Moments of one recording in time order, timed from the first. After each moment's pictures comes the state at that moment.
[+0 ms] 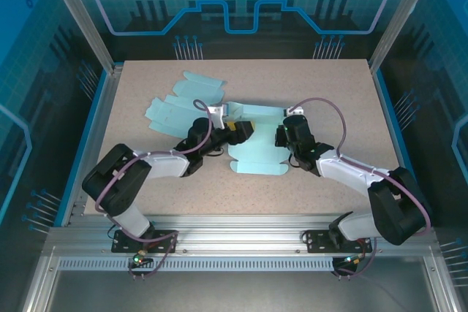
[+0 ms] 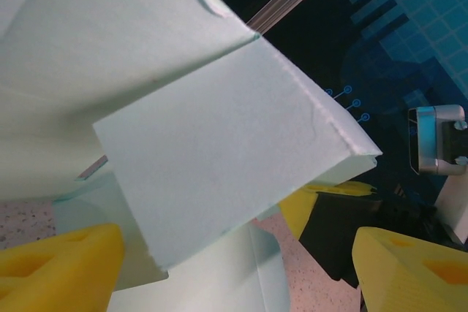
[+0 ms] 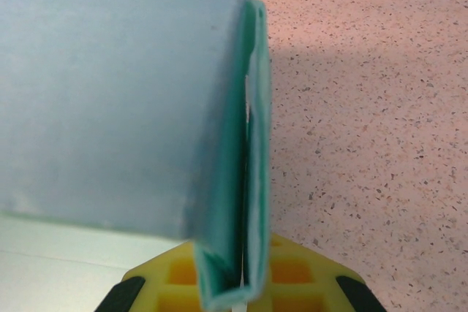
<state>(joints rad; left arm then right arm) -0.60 1.63 0.69 0.75 0.22 -0.76 0.52 1.37 0.69 0.05 0.31 0.37</state>
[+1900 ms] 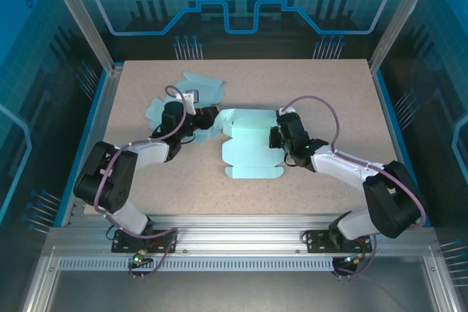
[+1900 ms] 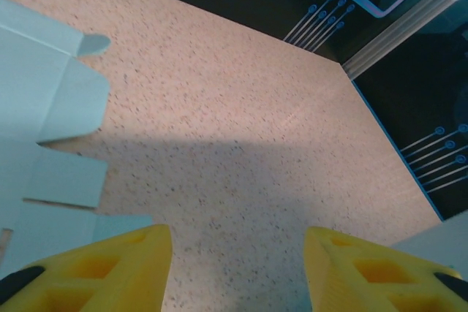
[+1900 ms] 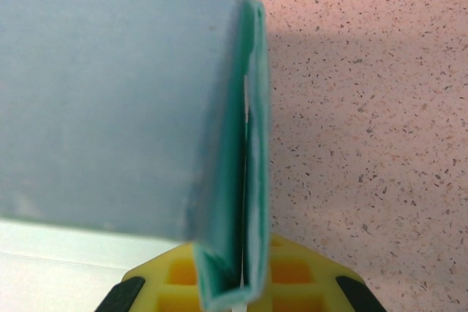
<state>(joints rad) -0.28 1.63 0.72 0.61 0.32 -0.57 0.55 1.43 0.76 -0.03 0.24 0.39</state>
